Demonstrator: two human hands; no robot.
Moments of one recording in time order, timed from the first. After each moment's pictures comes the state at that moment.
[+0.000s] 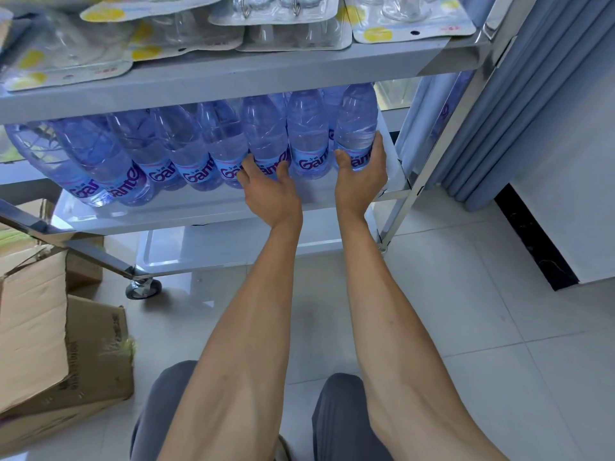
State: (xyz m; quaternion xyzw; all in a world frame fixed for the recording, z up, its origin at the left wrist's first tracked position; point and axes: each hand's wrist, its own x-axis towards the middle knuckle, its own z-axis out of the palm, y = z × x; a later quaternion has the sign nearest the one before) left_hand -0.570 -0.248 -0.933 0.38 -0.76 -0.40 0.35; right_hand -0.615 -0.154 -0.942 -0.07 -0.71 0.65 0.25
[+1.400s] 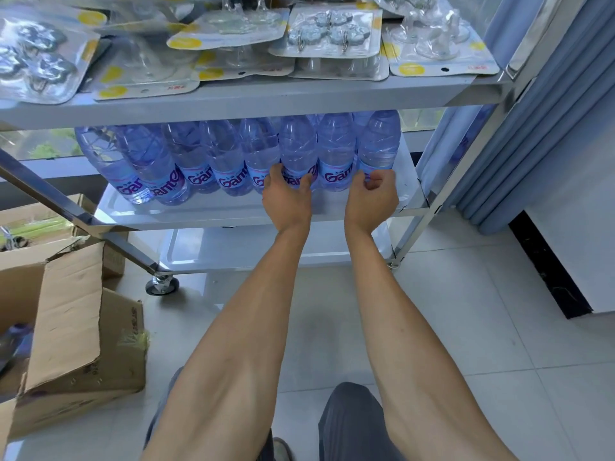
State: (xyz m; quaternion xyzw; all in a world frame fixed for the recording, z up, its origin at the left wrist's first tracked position) left_hand -0.553 -0.276 -0.920 0.31 -0.79 -0.43 0.31; right_hand -0.595 -0.176 -0.939 -0.14 -0.73 0.60 0.28
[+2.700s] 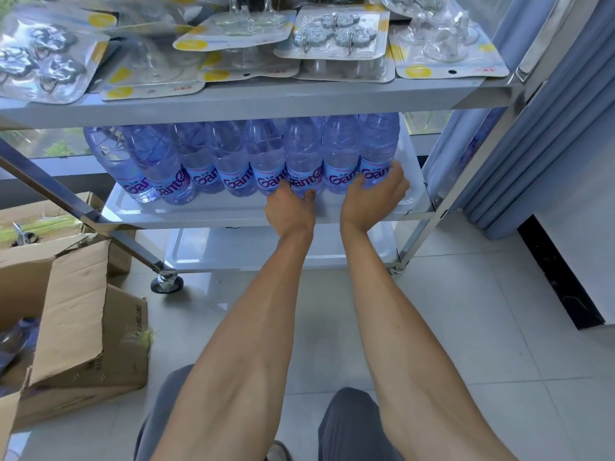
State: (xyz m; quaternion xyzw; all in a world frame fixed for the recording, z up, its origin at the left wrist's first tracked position) left_hand -0.555 -0.277 -0.935 0.38 -0.83 -0.34 0.21; right_hand -0.605 -0.188 -0.941 -0.15 -0.76 0.56 0.28
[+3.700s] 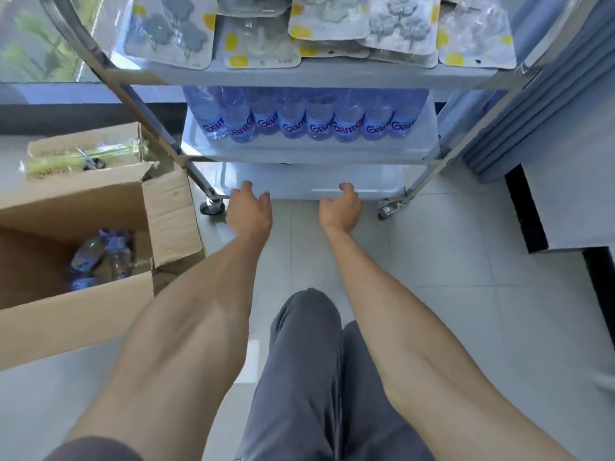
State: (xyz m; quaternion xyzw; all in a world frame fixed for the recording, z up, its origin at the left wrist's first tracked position) left_hand -0.318 -0.384 -0.831 0.42 -0.86 -0.30 0.01; right_hand -0.386 -0.245 -0.846 -0.14 -0.89 0.41 -0.11
